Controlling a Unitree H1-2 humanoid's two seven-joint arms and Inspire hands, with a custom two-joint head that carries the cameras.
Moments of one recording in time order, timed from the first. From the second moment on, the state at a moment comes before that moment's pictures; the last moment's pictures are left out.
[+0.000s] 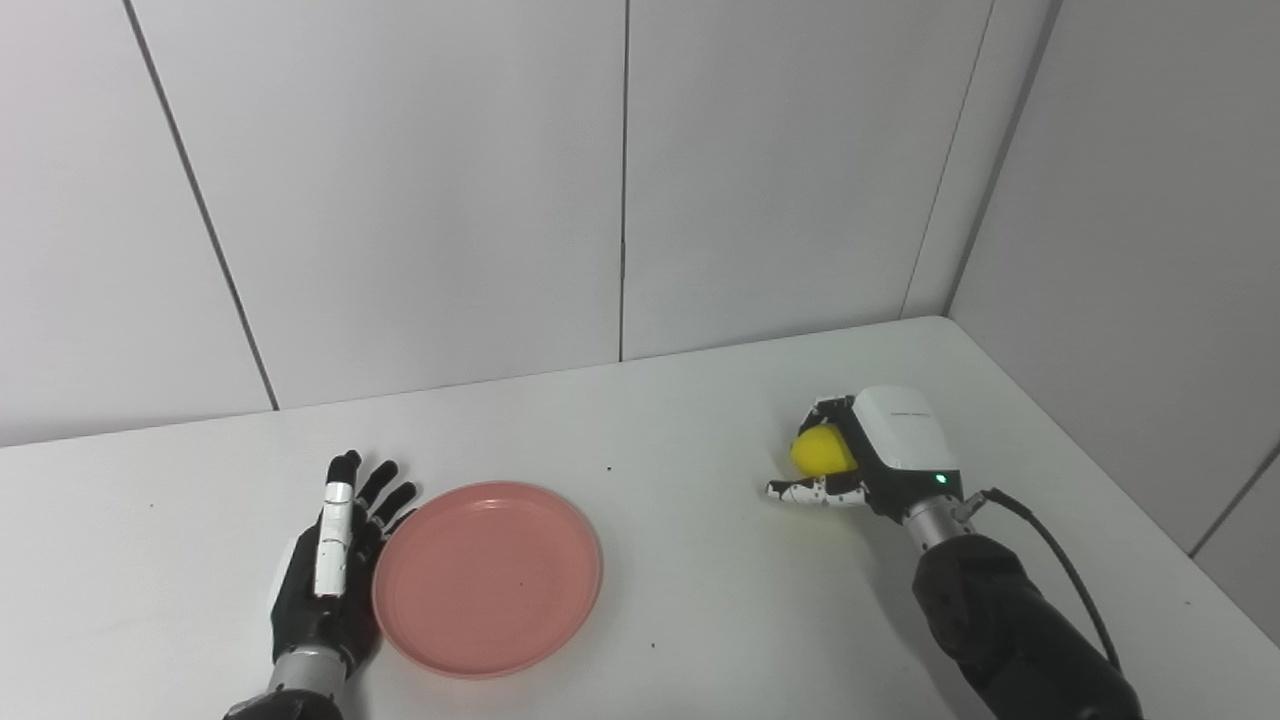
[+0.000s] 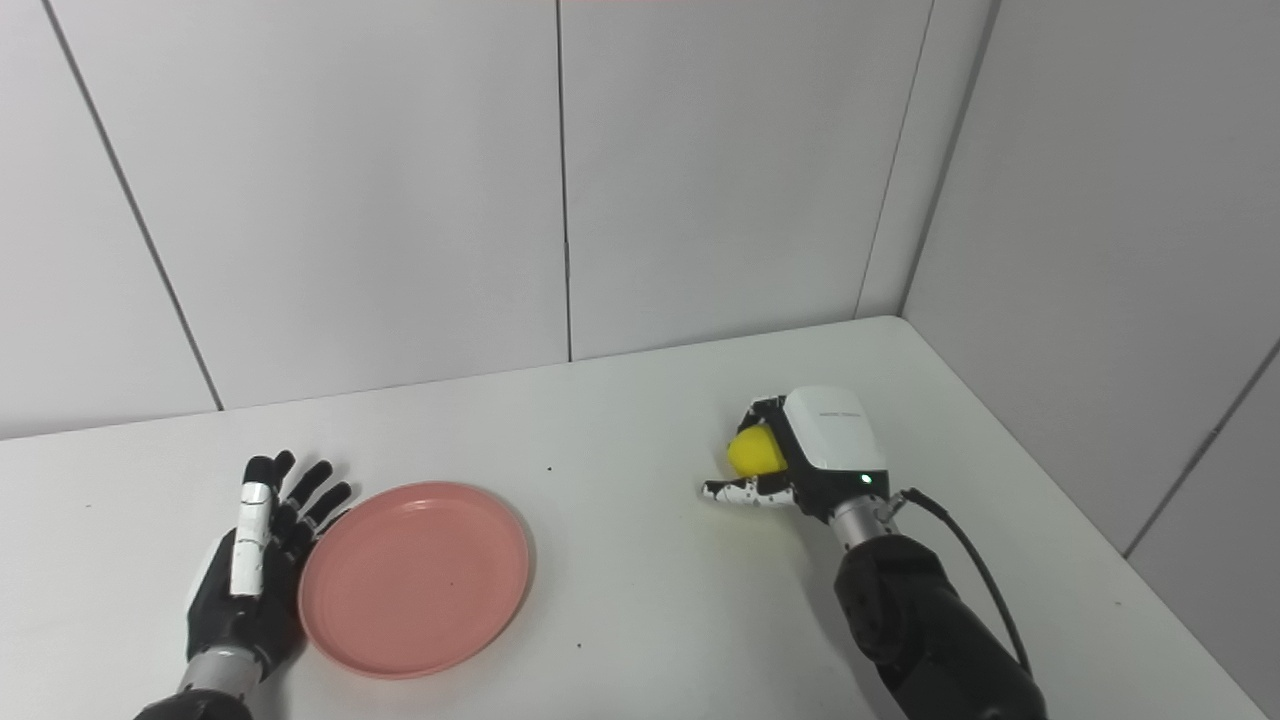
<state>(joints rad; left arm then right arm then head) -0.33 -0.08 0.04 0.12 -0.23 0.30 -0.03 -0.31 -0.52 0.18 0.16 -0.77 0.12 -0.22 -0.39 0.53</state>
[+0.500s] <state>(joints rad) -0.33 -0.12 0.01 0.10 -0.21 0.32 -0.01 -0.34 -0.52 0.23 0.12 -0.81 0.09 -0.19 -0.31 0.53</state>
